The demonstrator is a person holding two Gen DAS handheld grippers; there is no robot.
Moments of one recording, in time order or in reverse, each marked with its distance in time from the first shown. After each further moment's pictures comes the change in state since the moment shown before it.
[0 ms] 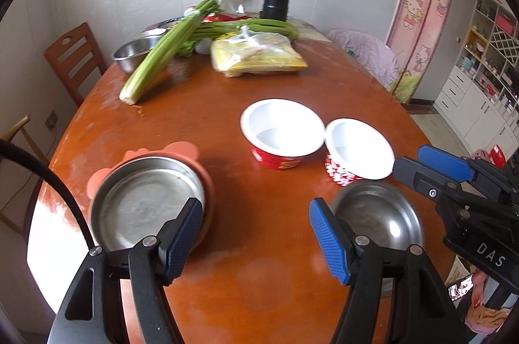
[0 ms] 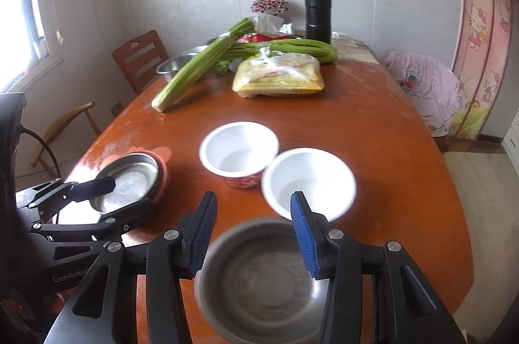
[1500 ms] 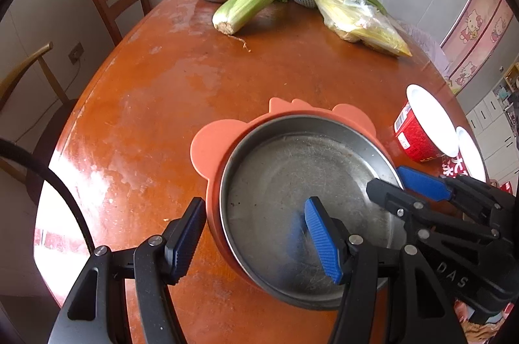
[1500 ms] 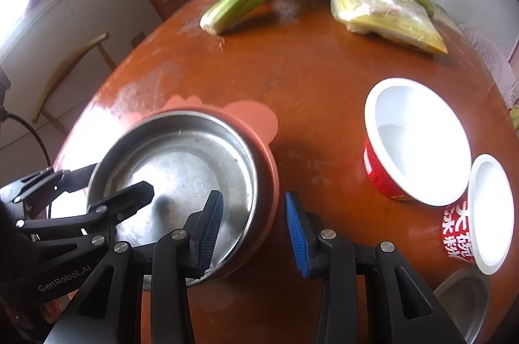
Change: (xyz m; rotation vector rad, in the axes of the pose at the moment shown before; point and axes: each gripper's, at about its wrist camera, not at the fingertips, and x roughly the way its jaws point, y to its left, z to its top) left arm 0.062 0.176 -0.015 -0.210 0.176 0.060; right arm 0.164 0.149 0.017 -0.096 0.304 0.104
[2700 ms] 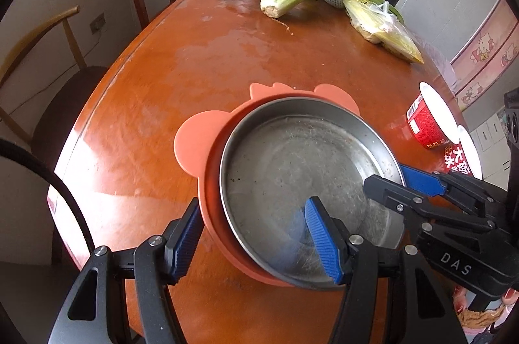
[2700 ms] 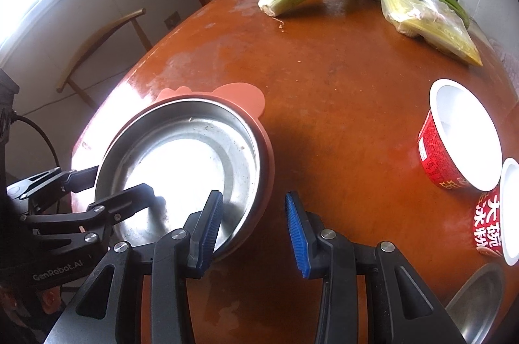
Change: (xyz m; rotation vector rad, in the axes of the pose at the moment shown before) left arm -0.023 0.045 -0.044 -0.109 0.025 0.003; right arm 0.006 0.043 -0.015 -0.104 0.058 0.095
